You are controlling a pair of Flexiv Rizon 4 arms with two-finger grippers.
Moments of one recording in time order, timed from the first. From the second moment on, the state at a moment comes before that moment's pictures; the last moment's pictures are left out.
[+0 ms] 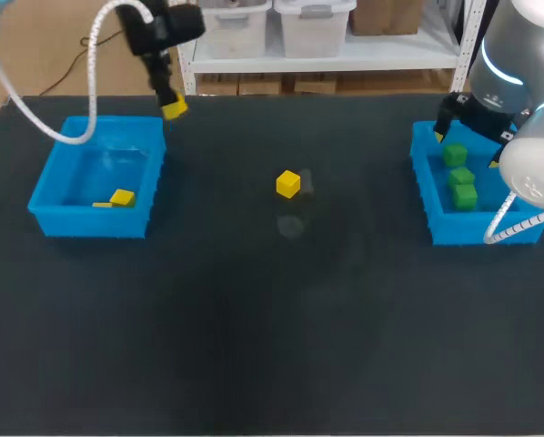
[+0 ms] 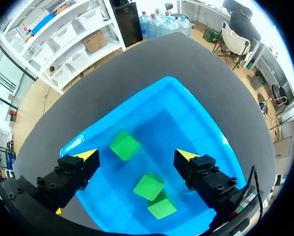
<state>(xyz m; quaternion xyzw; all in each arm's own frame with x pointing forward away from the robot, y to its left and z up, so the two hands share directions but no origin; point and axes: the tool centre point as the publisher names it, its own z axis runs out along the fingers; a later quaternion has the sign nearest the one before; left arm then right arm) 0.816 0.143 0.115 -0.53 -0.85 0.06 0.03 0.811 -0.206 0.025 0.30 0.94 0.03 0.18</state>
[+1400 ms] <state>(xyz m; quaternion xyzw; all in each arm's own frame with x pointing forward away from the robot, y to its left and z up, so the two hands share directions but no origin) 0.772 0.075 0.151 -0.39 -0.92 0.03 -0.09 0.811 -0.206 0.025 0.30 0.94 0.03 0.18</state>
